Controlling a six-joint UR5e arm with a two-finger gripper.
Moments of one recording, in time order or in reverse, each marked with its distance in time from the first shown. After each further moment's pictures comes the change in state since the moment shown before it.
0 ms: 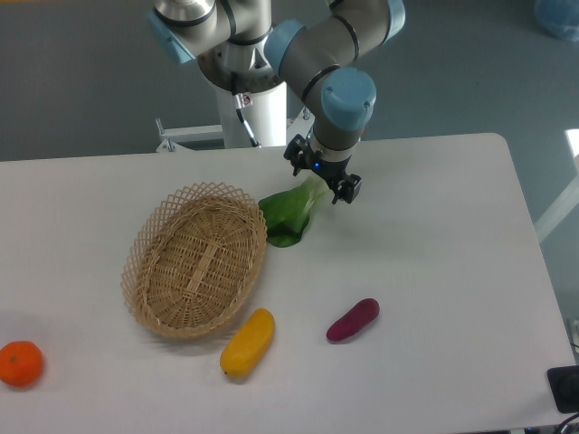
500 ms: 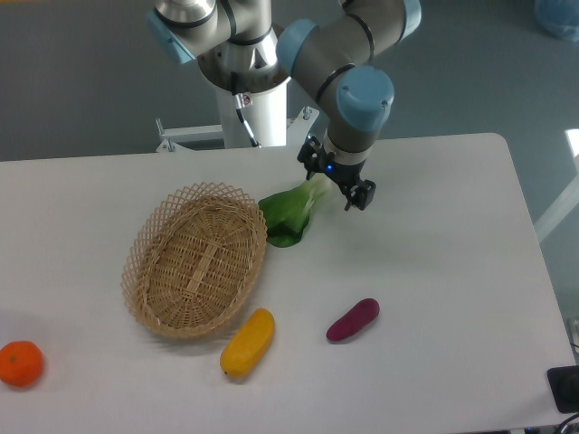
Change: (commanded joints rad) arm 0.003 0.034 0.083 -0.135 -0.003 0.000
